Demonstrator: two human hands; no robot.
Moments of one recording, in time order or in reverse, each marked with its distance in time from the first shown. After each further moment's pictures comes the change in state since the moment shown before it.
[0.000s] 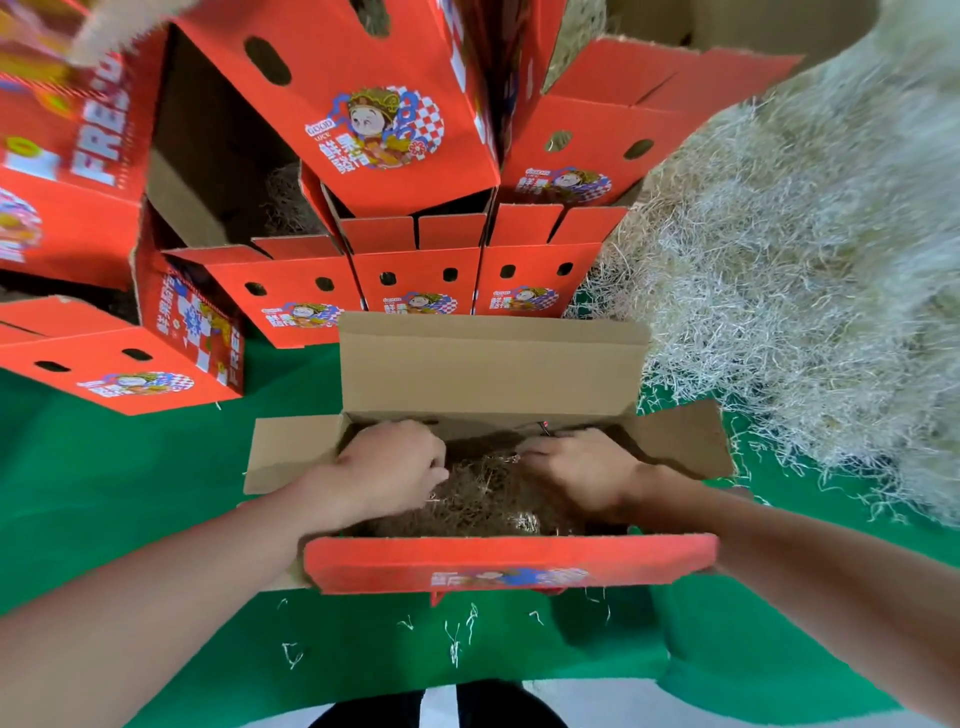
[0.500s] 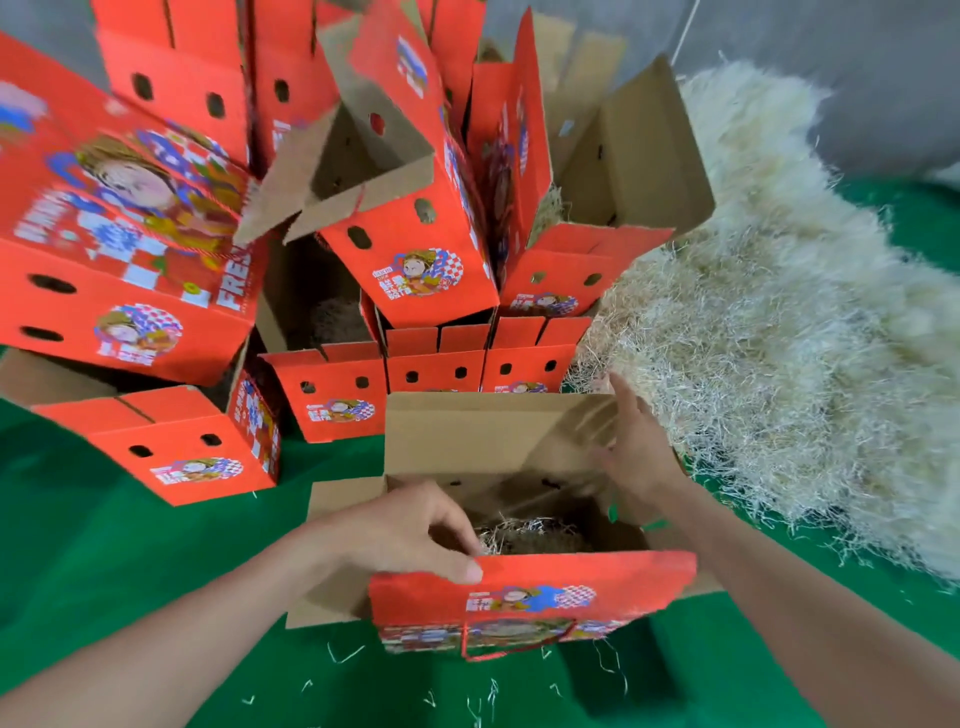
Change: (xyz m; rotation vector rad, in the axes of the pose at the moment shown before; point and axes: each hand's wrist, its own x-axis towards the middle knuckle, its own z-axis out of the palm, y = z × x) left_hand -0.091 0.014 -0.067 -0.599 -0.143 0.220; right_hand -0.035 0.010 -0.060 0.589 0.632 0.798
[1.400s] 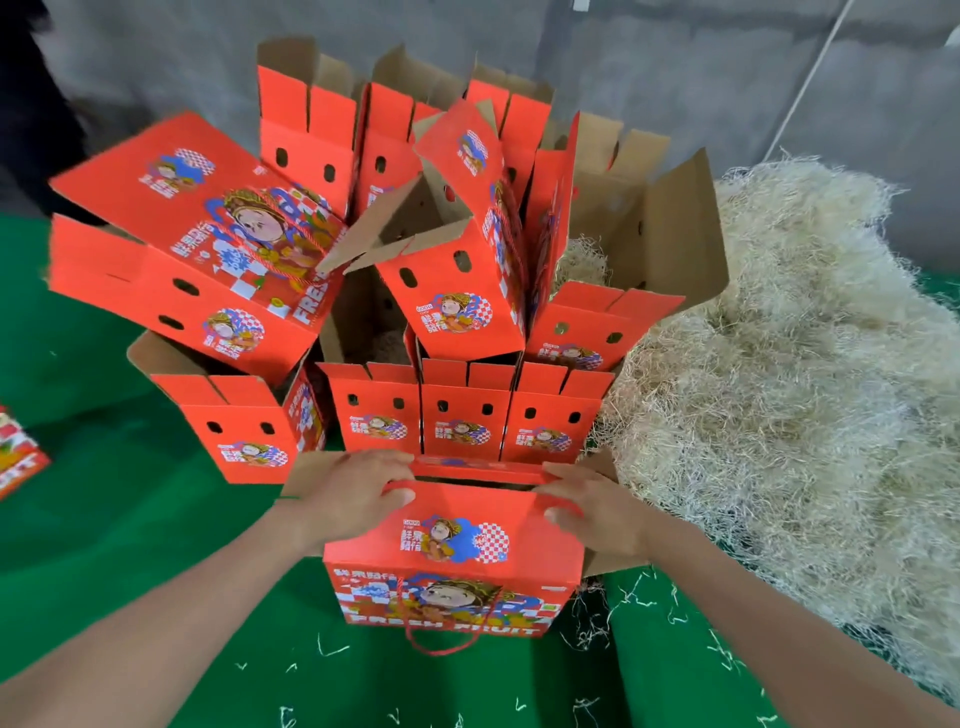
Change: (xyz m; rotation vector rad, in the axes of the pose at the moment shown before) left_hand -0.007 -0.018 0.001 0.528 0.639 -0.261; right_hand -0.005 -0.011 -0.022 -0.195 -0.519 -0.595
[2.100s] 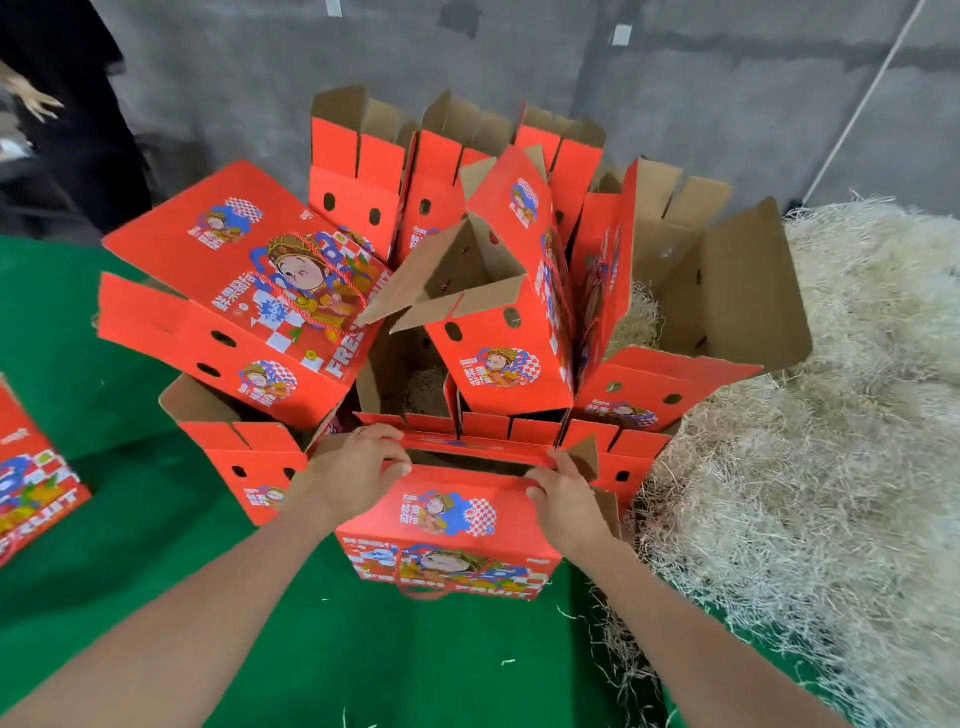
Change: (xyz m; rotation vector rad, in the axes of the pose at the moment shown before) left_hand 0.072 -0.095 -0.018 -0.095 0.262 -0.079; right_hand 0.122 -0.033 0.010 0.052 0.399 0.144
